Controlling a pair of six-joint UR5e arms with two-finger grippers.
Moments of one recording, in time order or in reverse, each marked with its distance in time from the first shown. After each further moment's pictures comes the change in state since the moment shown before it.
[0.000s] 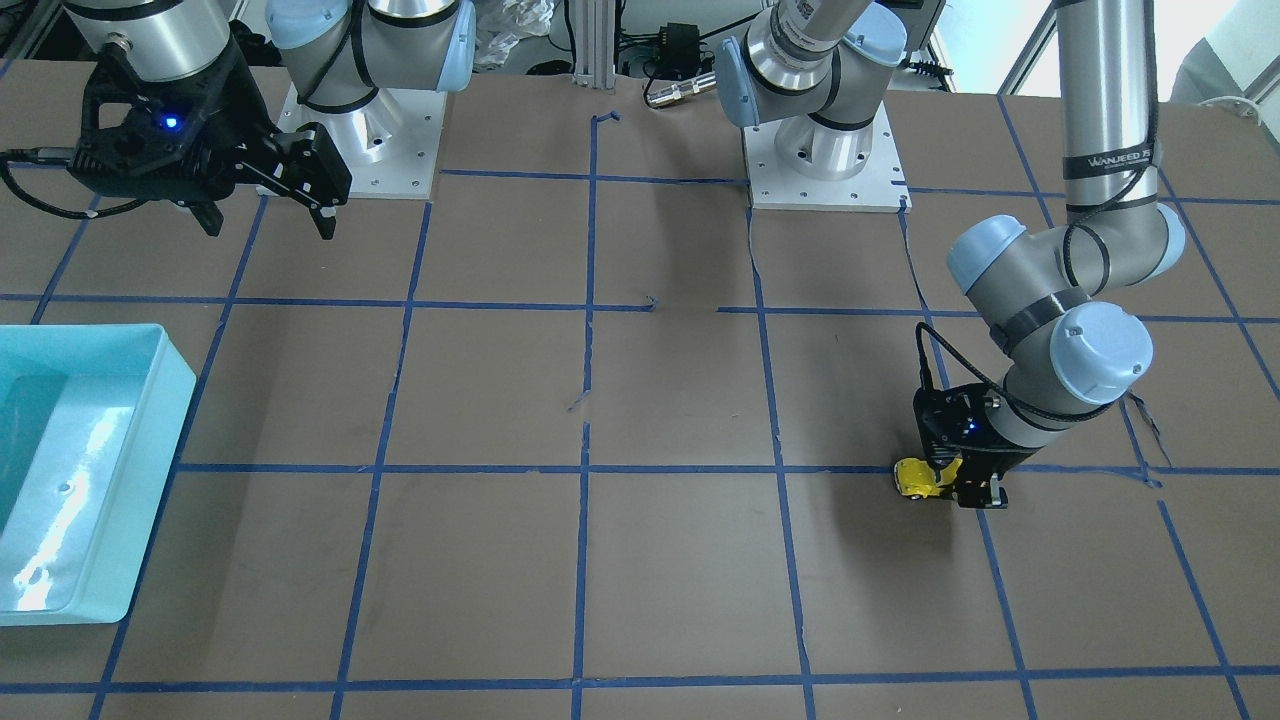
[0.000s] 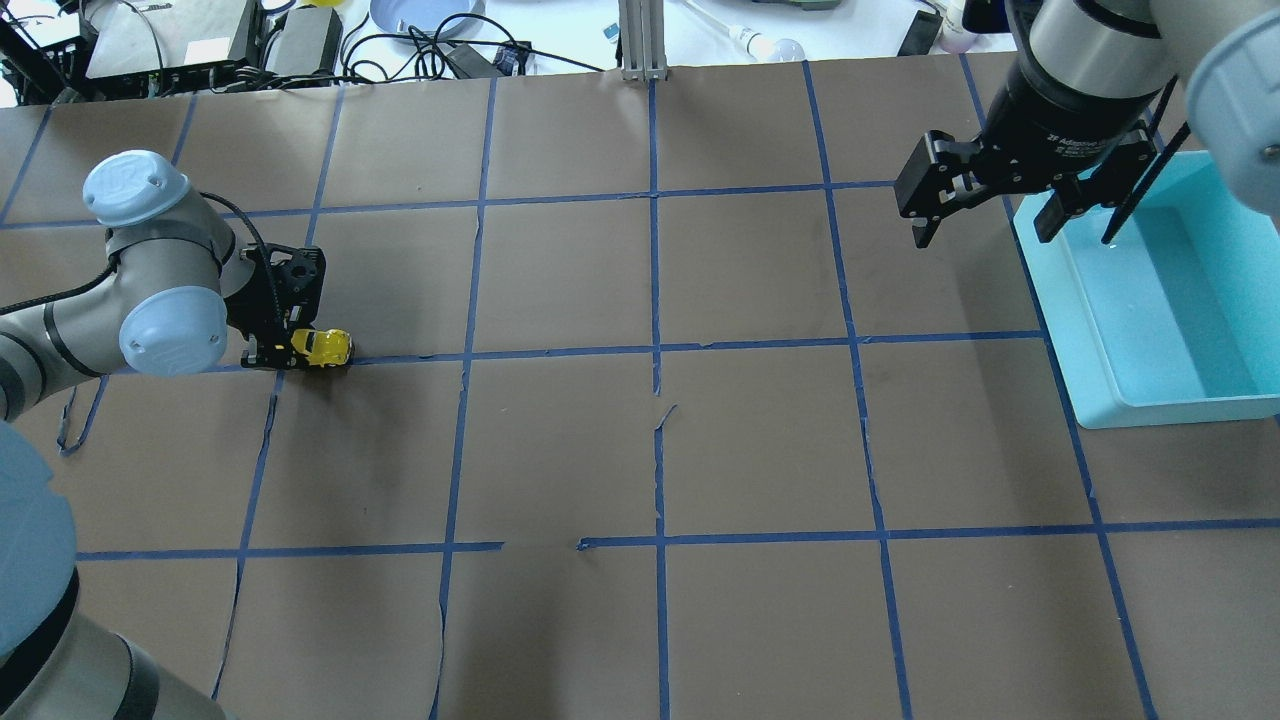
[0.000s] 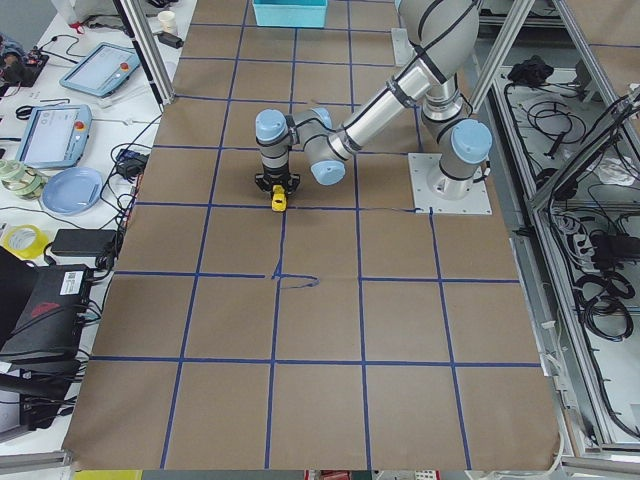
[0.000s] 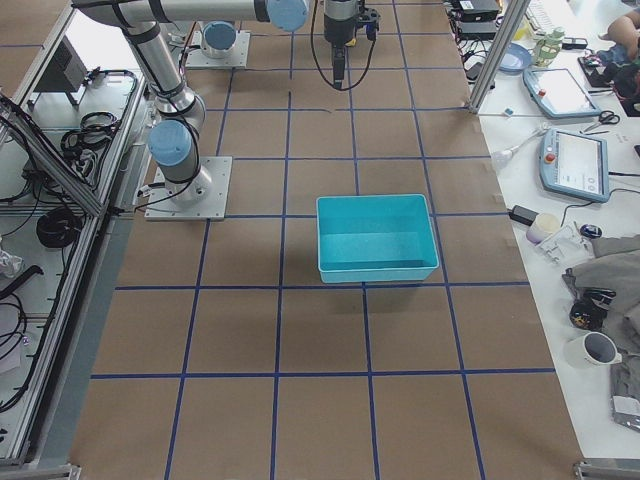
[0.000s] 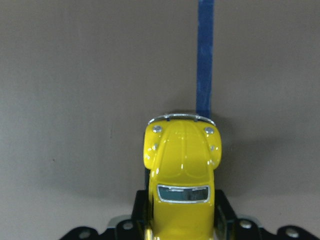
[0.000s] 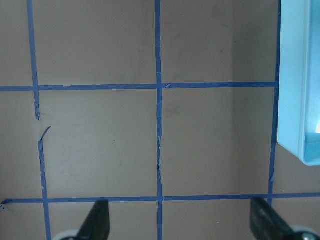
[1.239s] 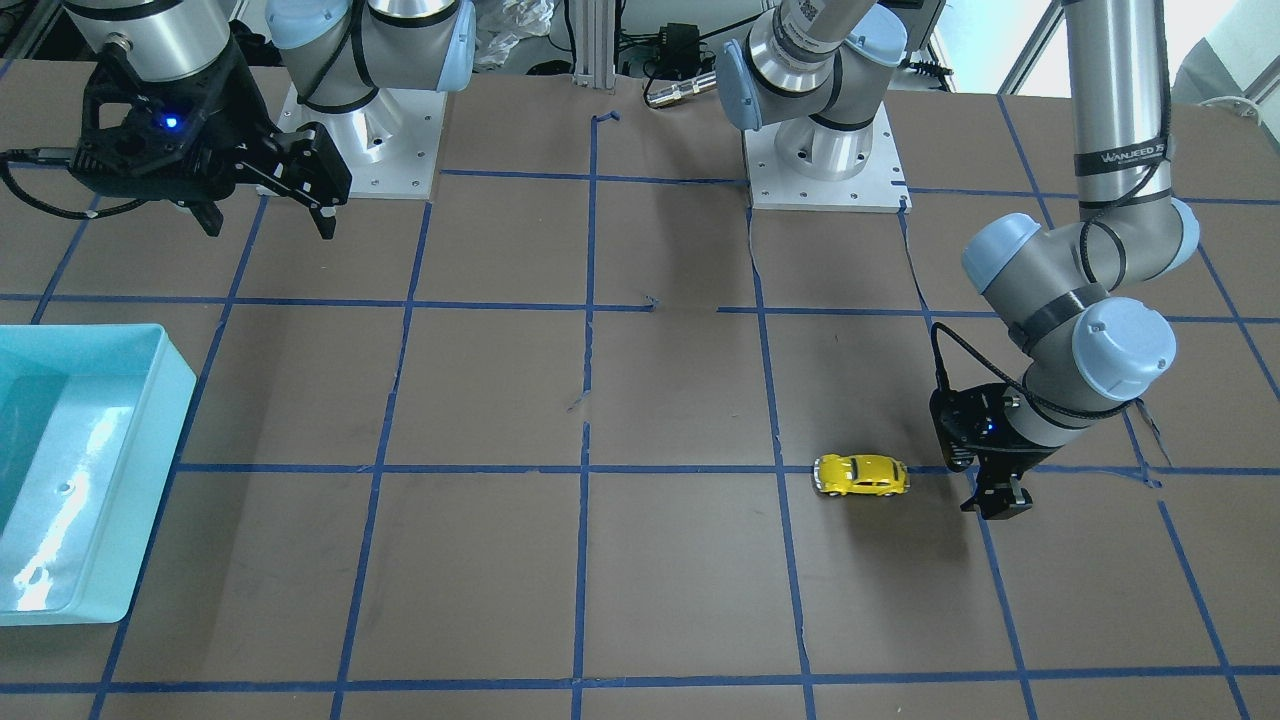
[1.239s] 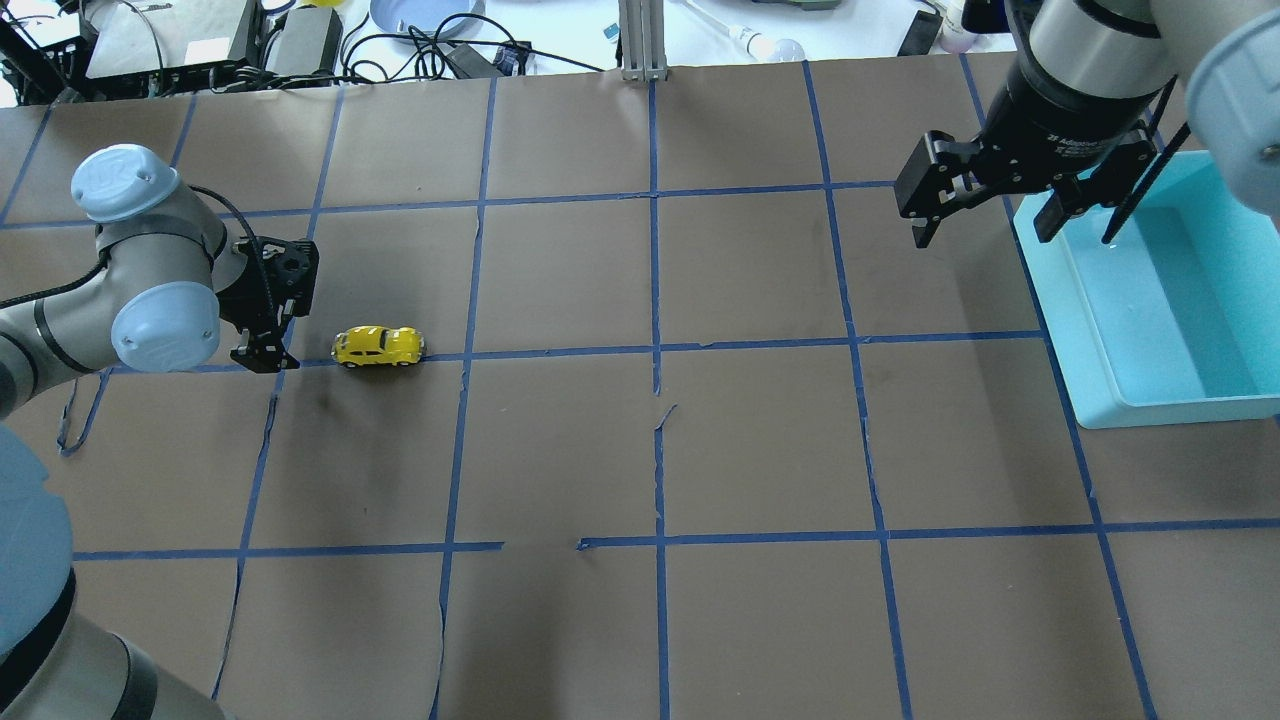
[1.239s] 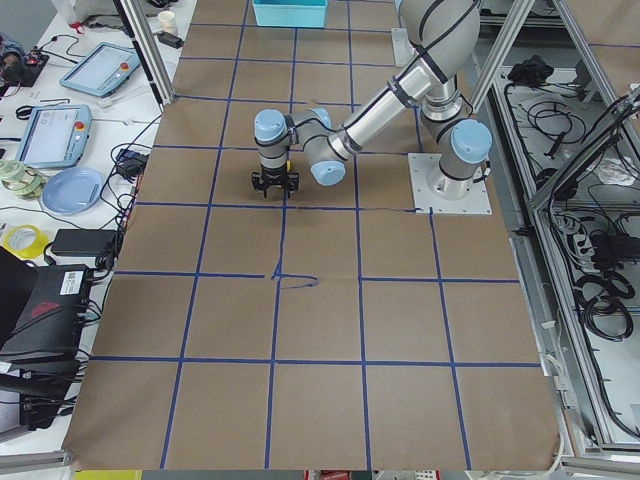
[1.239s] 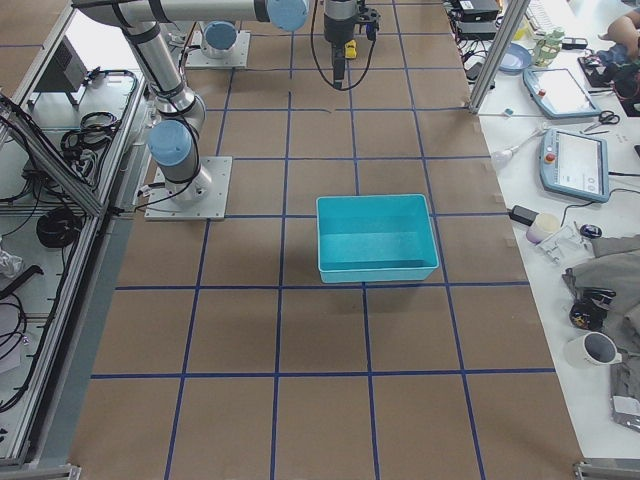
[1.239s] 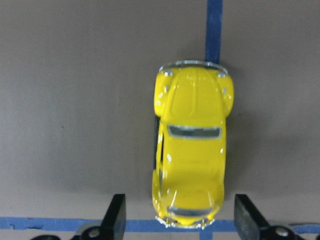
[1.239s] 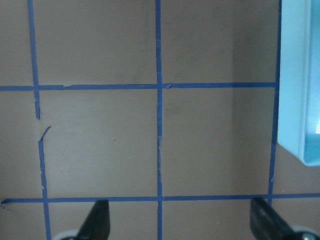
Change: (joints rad) left arm 0.003 0.011 0.010 0.003 -0.011 -0.007; right arm 0.000 0.000 0.000 0.000 0.000 -0.003
